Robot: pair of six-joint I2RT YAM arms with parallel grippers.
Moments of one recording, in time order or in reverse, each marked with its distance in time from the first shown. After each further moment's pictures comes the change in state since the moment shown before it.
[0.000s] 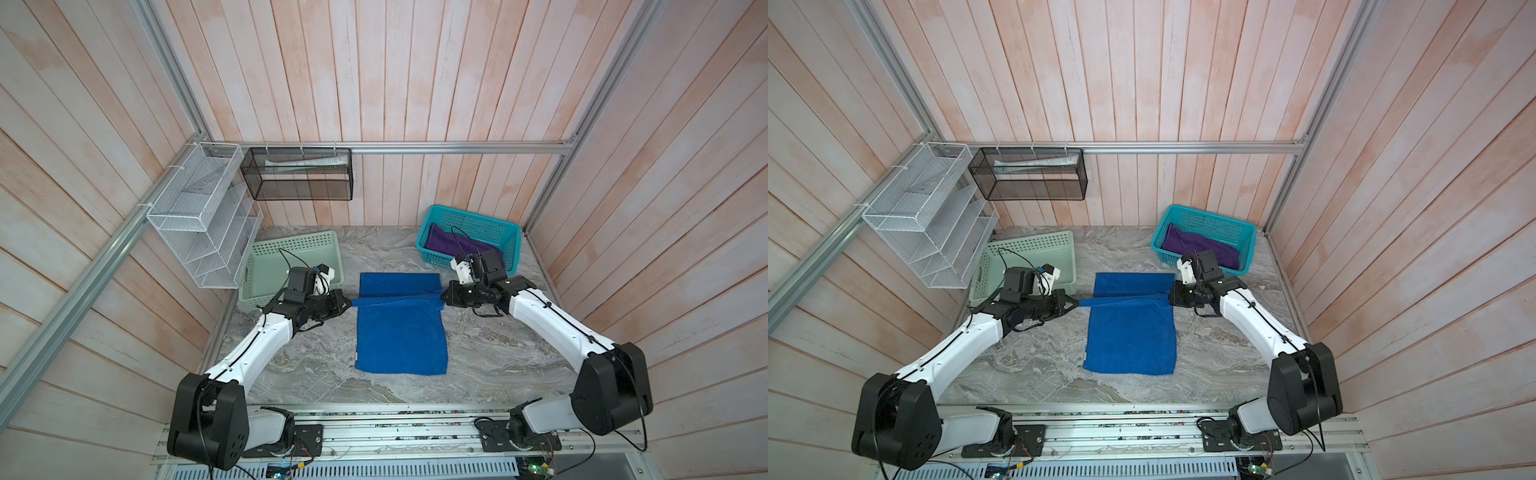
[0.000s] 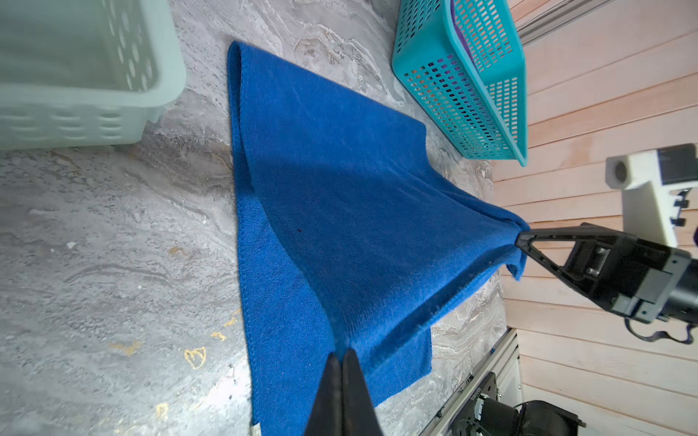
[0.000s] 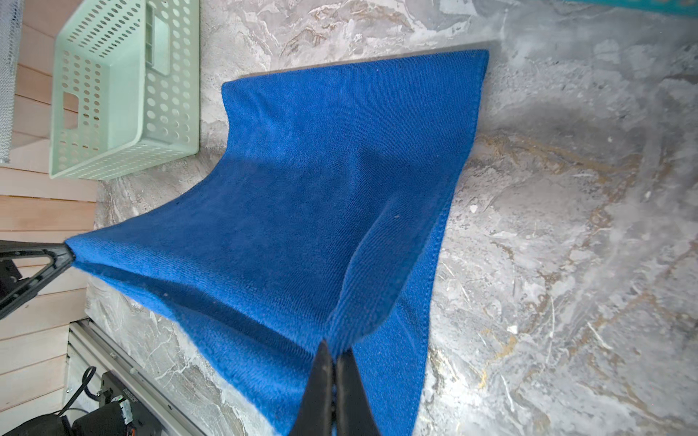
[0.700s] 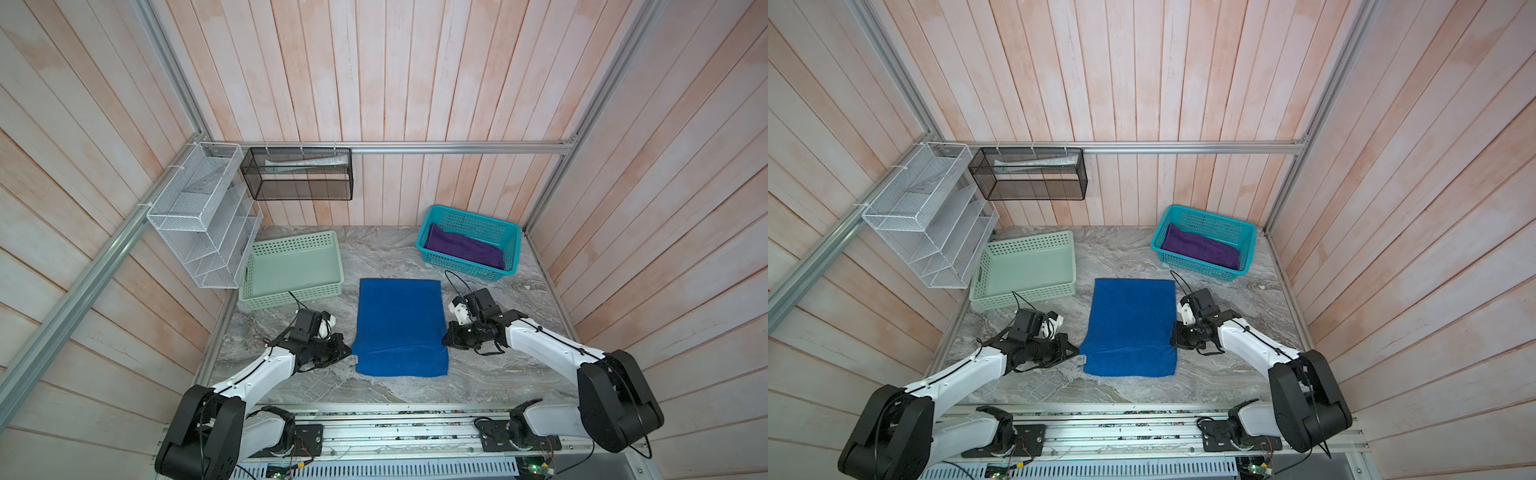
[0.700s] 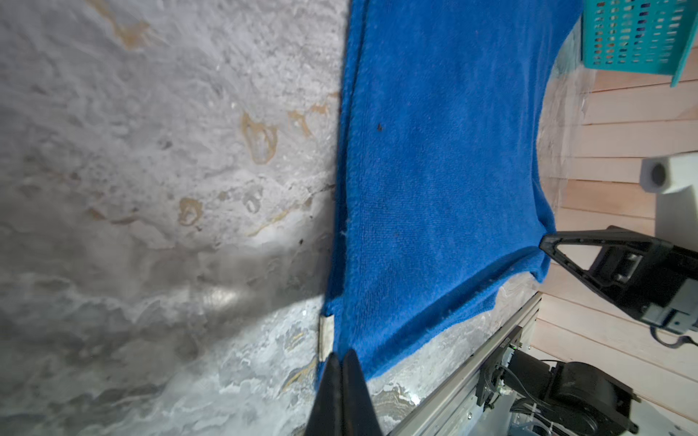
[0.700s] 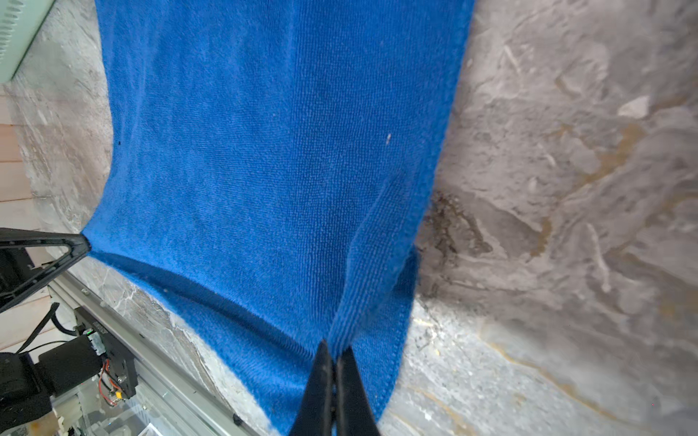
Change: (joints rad) left arm -0.079 -0.082 -0.389 0.080 -0.004 -0.140; right arm 0.049 -0.061 -0.368 0.089 -0.062 0.059
